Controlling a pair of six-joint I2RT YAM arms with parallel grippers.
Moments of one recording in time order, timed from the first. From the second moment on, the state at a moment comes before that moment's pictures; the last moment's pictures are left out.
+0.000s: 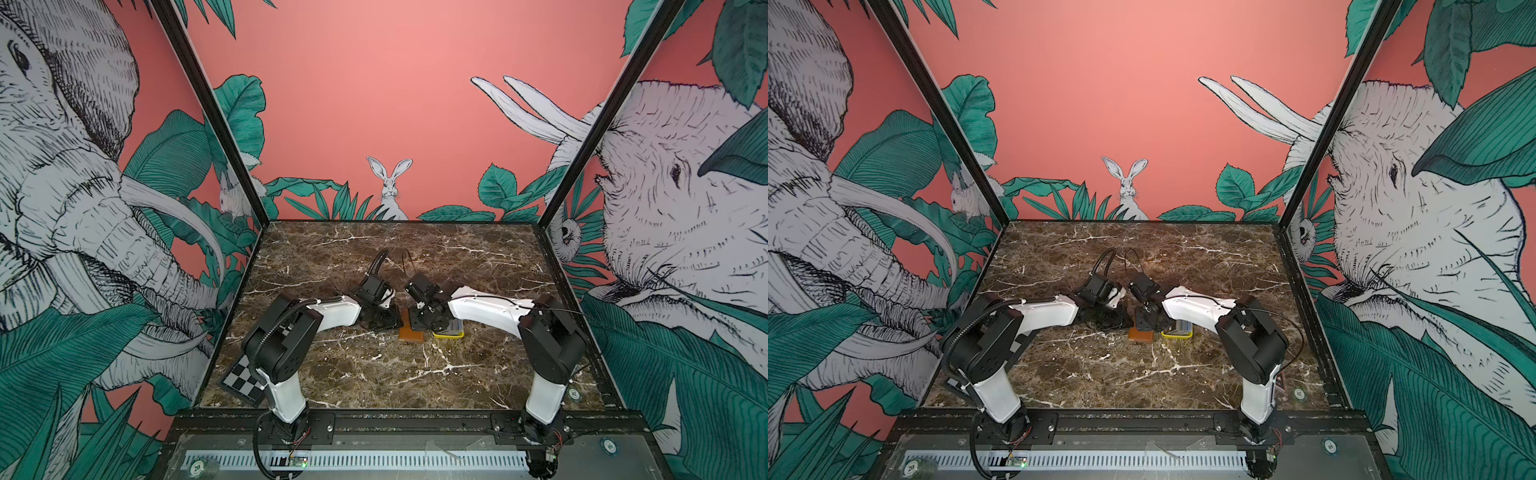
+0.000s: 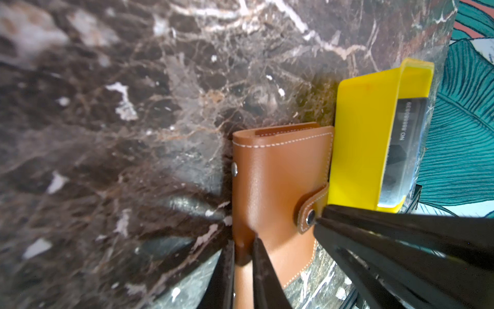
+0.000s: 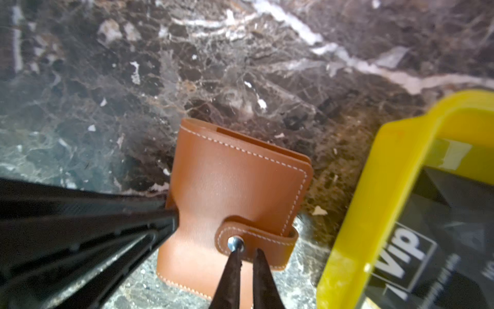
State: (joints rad) left arm -0.64 1.76 0.91 -0.19 0.46 -0.63; right arm 0.80 1.80 1.19 -0.63 0.00 0.61
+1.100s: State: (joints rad) left arm -0.51 1.24 0.86 -0.39 0.27 -0.53; right arm 0.80 0.86 0.75 -0.58 0.22 0.43
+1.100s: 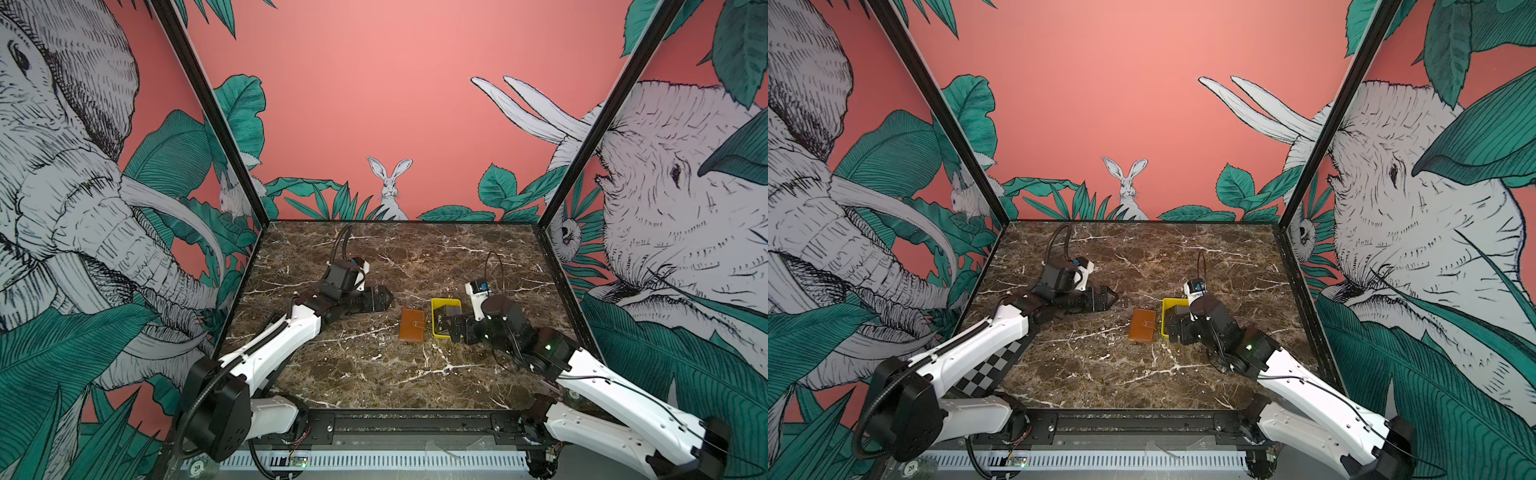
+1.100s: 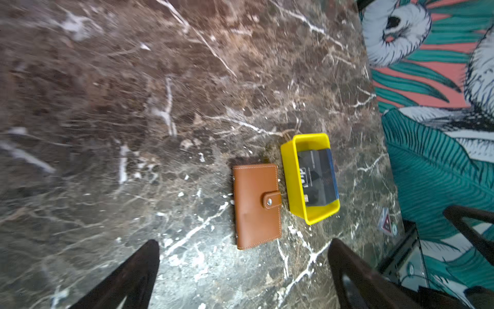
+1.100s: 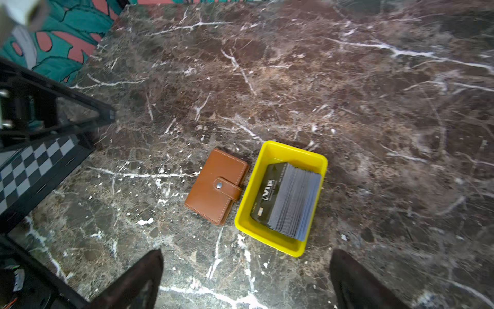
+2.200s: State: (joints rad) left arm -0.02 1.04 0.61 -0.26 0.03 -0.19; right arm 0.46 0.82 0.62 -0.52 0.43 0.31
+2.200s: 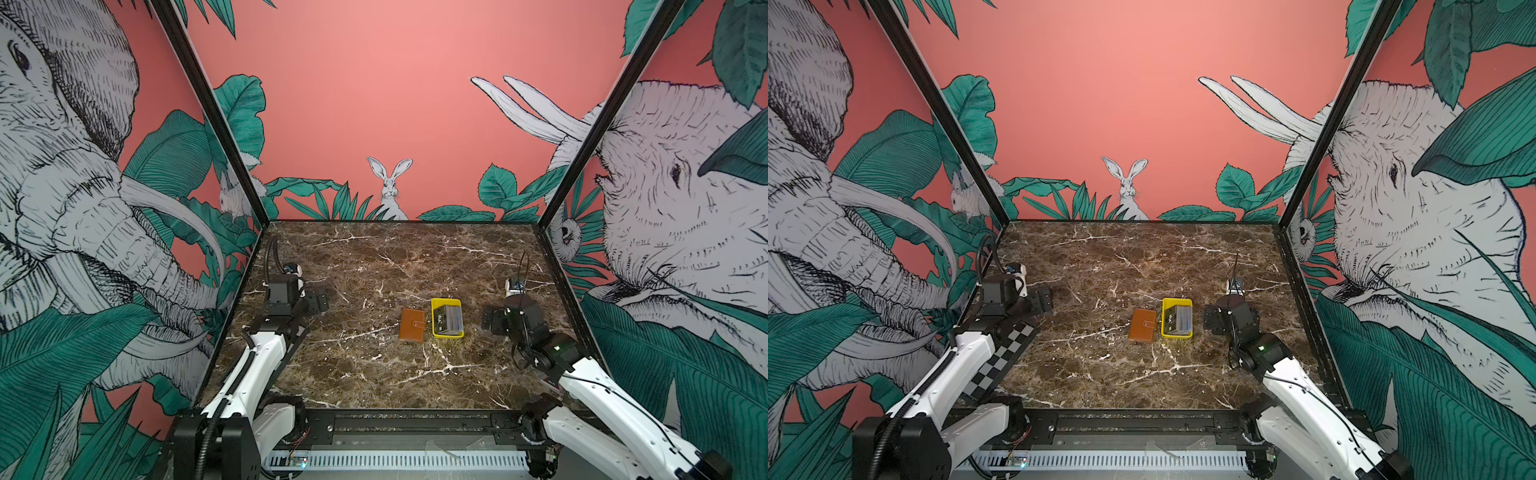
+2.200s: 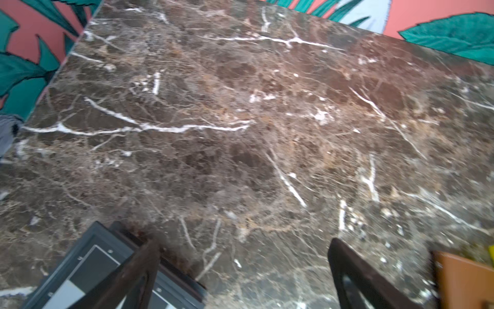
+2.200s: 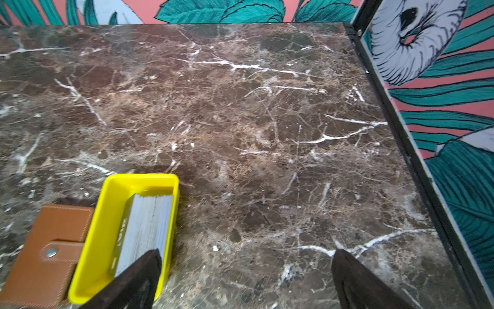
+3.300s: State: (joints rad) left arm 0.02 1.34 0.34 0.65 0.04 0.02; right arm 0.15 1.16 0.48 0.01 0.45 0.07
